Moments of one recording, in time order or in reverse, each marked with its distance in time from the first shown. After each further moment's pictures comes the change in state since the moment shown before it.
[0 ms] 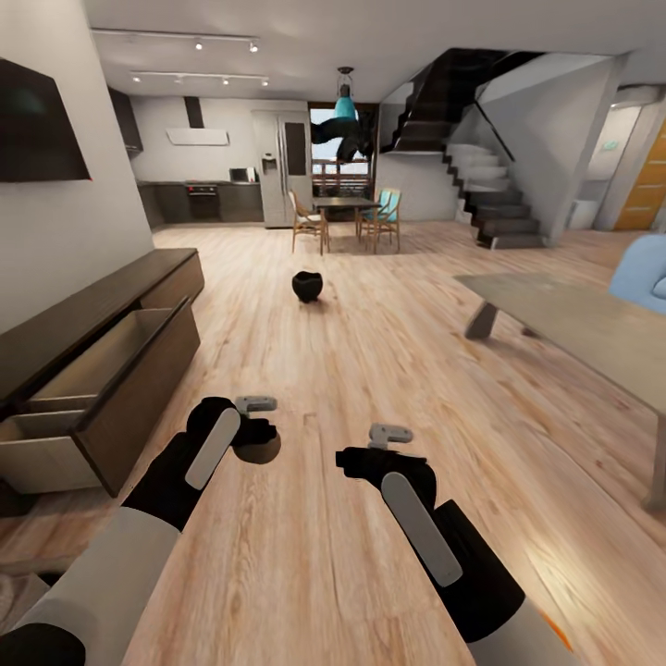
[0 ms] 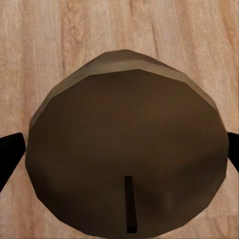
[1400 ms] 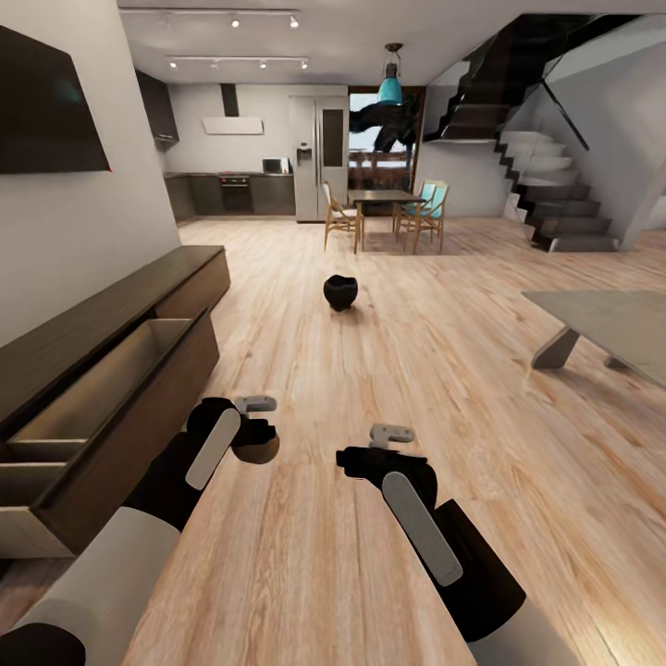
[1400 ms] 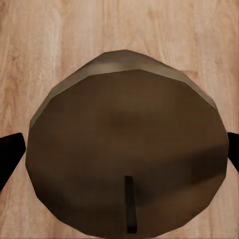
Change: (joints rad) left arm 0.000 0.000 -0.002 0.001 -0.003 0.000 0.007; right arm 0.000 -0.002 -0.003 0.000 0.000 -0.003 0.002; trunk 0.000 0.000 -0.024
